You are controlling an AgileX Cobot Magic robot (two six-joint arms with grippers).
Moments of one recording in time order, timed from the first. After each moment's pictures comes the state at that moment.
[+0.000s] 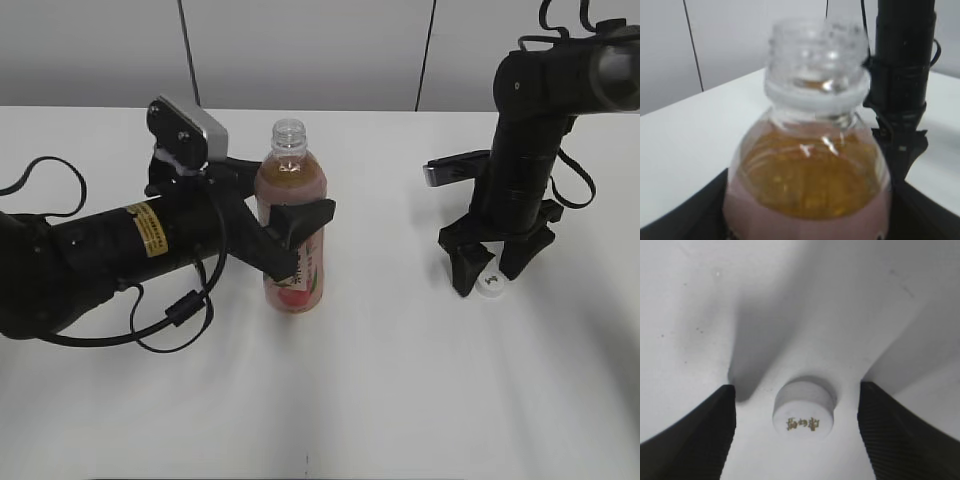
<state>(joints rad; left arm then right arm) -0.50 1.92 -0.70 0.49 -0.97 -0.29 0.24 2.24 -1.52 0.11 1.05 -0.30</state>
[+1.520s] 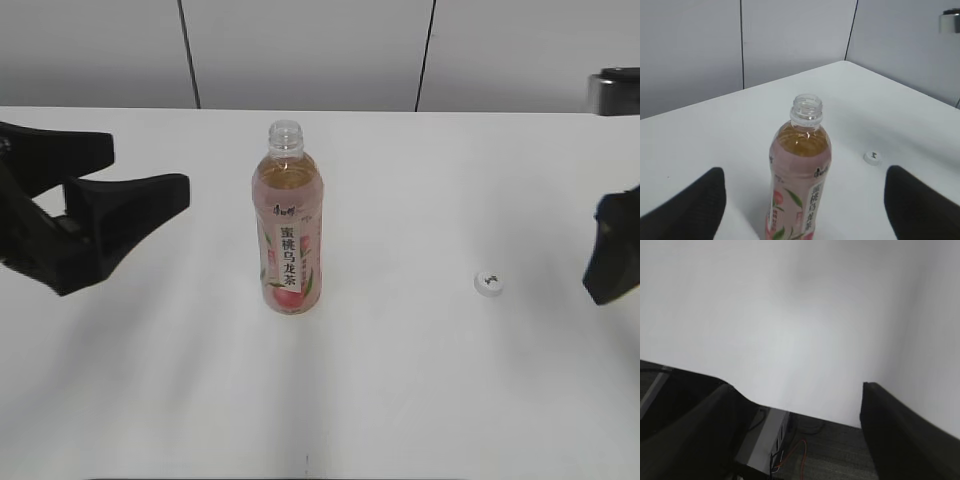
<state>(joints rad) -0.44 1.12 -0.39 0.67 -0.51 -0.68 0.24 1.48 -1.09 0.13 1.17 -0.12</state>
